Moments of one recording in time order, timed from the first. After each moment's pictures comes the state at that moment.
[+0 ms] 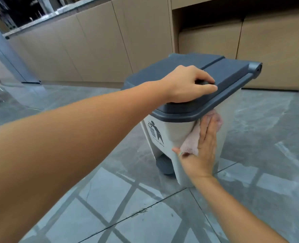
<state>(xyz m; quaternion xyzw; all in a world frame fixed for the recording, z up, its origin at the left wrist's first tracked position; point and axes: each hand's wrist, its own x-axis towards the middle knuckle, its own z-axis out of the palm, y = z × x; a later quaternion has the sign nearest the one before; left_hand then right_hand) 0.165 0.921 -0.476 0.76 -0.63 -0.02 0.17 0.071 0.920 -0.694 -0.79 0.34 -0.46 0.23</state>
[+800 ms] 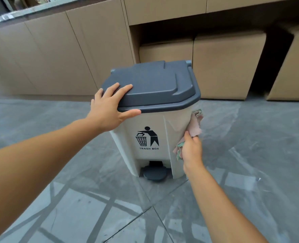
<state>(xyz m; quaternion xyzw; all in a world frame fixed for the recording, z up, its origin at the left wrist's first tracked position) 0.234 0.915 -0.533 0.85 -0.49 0.07 0.16 0.042 0.797 -0.676 -0.41 0.43 -0.43 0.68</state>
